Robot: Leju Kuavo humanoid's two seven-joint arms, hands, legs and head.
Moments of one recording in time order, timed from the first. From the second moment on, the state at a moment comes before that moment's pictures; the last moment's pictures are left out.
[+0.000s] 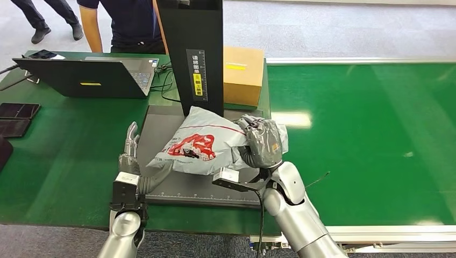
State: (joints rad) left arm -0.15 -0.19 -0.13 -1.28 -0.36 0.27 -0.70; right arm -0.44 0.16 0.40 -1.23 0.95 -0.62 -0.30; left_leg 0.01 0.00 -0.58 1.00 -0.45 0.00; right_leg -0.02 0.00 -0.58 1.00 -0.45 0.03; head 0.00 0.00
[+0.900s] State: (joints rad) left arm -0.17 -0.19 -0.14 -1.27 -0.40 0.24 -0.70; right arm -0.52 0.17 0.47 -0.78 0.93 -0.59 -0.31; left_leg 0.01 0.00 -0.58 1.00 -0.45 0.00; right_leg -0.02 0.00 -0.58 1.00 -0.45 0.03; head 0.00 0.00
